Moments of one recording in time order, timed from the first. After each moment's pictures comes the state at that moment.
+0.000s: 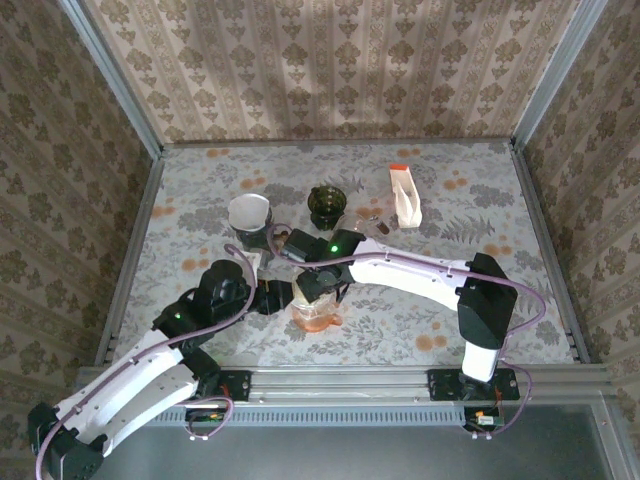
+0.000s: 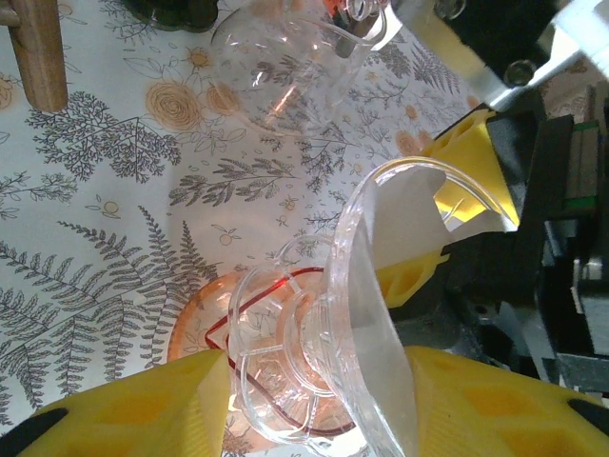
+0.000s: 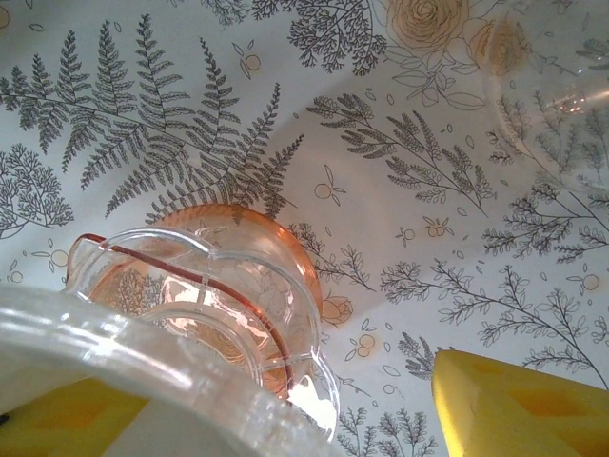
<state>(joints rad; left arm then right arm) -0.75 0.63 0.48 -0.41 0.21 -0.62 1.03 1.80 1.51 -1.00 0.21 0.49</state>
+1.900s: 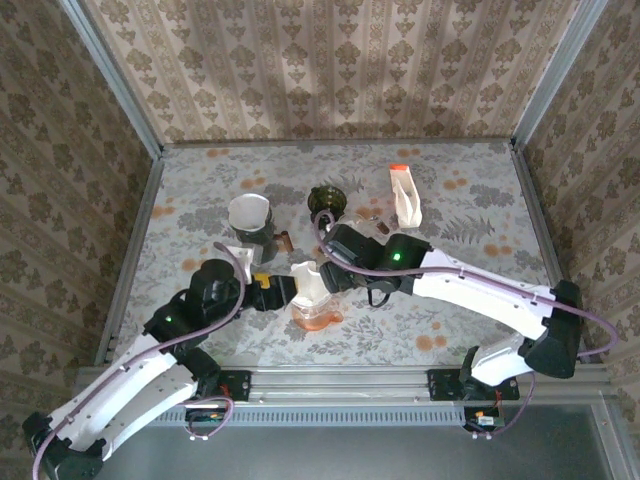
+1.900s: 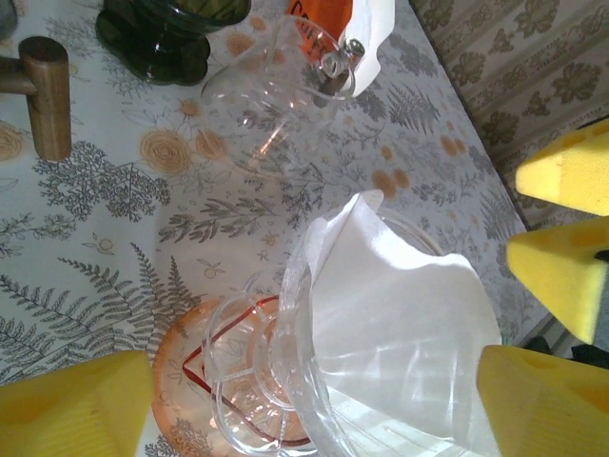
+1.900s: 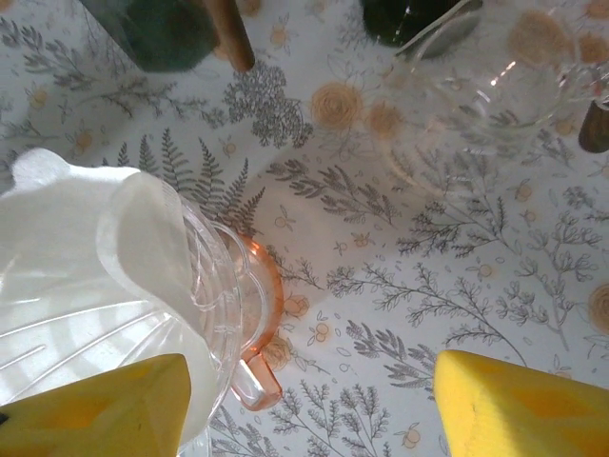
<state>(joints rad) -0.75 0.58 0.54 -0.44 0.18 -0.64 1.03 1.43 1.35 -0.95 0.32 0.55</state>
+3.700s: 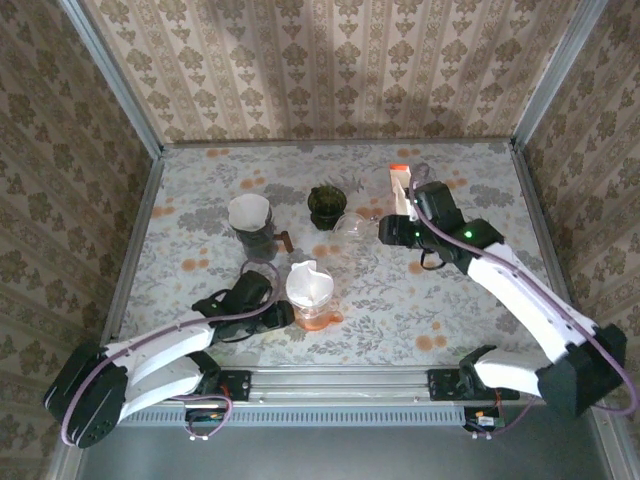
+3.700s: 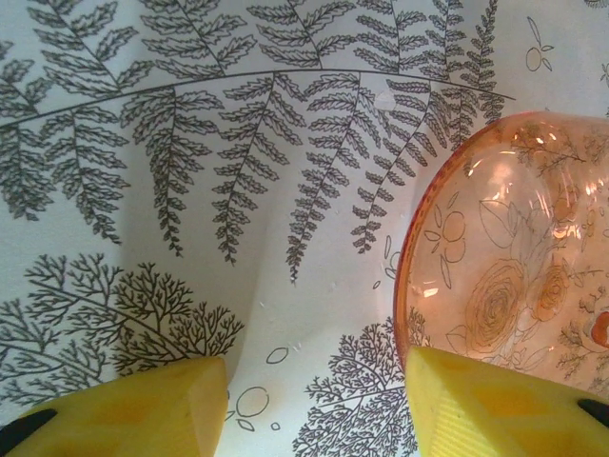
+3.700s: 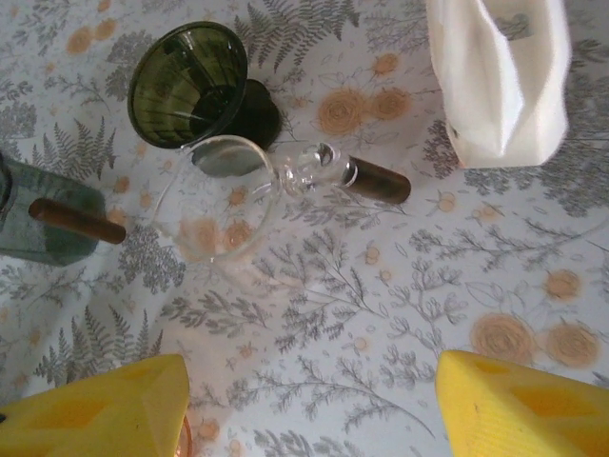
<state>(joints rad) -0.76 1.00 0.32 -0.32 0.19 -0.86 0.44 1.23 1.08 -0.67 0.00 0.47</state>
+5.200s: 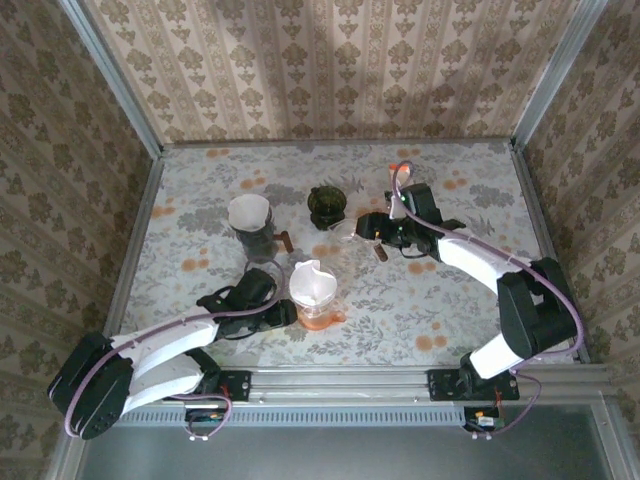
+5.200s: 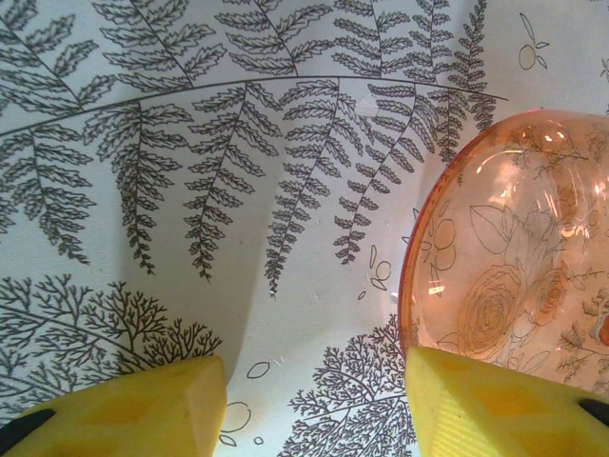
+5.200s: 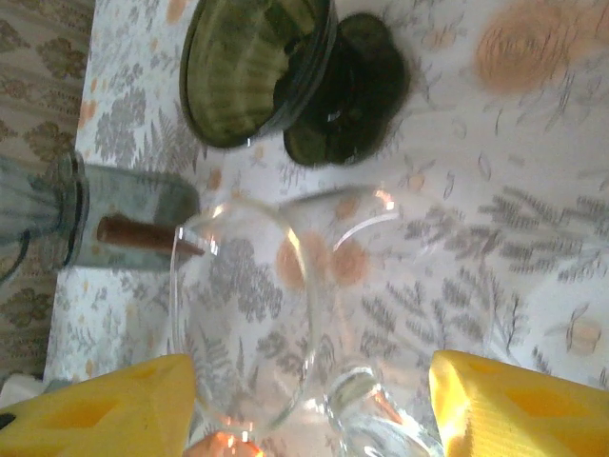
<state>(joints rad) -0.77 1.05 0.35 -0.32 0.18 -0.85 0.36 1.51 0.89 -0.13 -0.43 0.60</state>
